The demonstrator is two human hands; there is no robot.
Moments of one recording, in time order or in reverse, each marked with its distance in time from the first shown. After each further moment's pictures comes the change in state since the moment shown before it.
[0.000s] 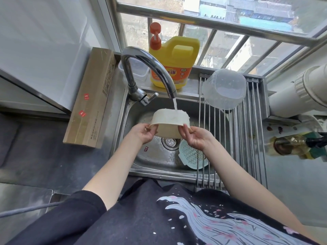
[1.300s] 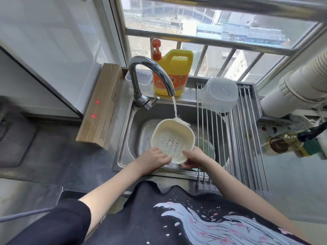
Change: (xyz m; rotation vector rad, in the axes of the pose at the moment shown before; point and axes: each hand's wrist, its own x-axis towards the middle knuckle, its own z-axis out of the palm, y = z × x) left_hand -0.026 -0.055 -0.090 -2.390 0.598 -1.707; right_hand -0.024 0.059 -0.061 -1.345 0.294 -0.371
